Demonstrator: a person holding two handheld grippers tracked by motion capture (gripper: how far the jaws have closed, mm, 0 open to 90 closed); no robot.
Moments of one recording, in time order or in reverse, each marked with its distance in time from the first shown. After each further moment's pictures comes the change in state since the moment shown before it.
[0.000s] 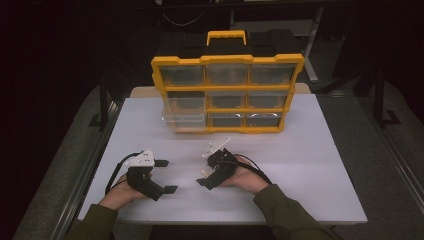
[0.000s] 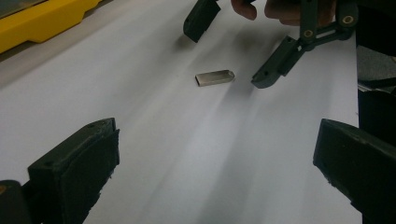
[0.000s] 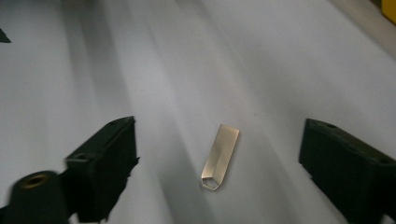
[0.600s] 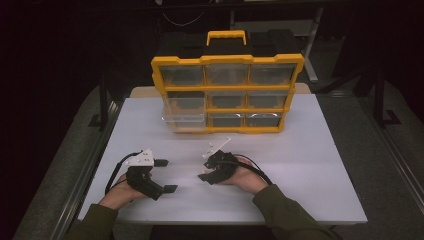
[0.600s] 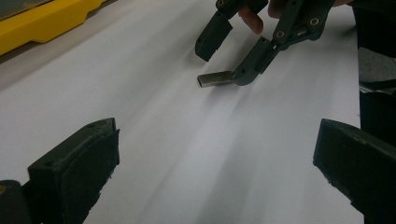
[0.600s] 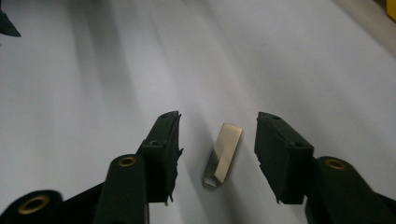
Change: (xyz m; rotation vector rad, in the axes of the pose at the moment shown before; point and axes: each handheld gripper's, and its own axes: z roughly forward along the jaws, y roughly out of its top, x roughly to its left) left arm 0.001 0.000 0.000 0.000 0.003 -0.004; right arm 0.000 -0.001 0.000 0.006 0.009 -0.012
